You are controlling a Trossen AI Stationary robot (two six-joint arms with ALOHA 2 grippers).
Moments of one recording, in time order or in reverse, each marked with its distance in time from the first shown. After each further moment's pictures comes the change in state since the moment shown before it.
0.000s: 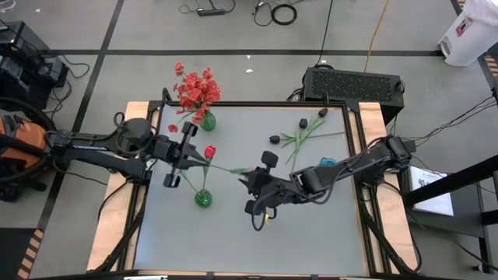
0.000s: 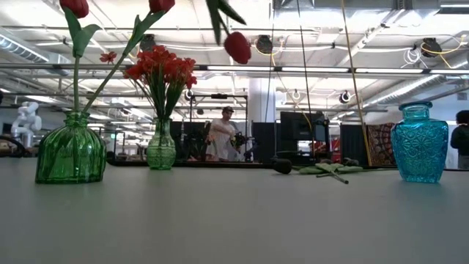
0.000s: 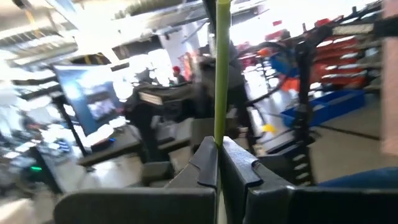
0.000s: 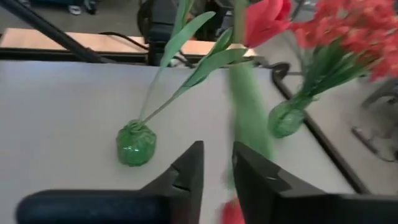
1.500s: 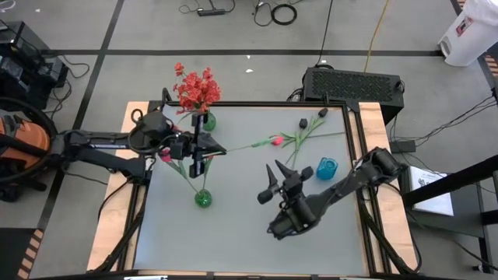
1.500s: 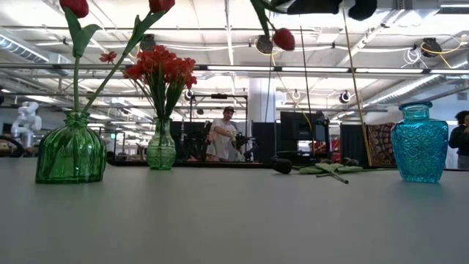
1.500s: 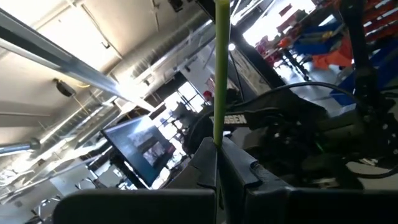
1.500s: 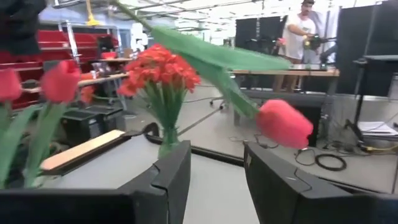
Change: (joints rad) left arm 0.136 0.200 0.000 0.334 0.127 0.343; right arm 0.155 0.166 -0.001 -0.836 0.884 1.496
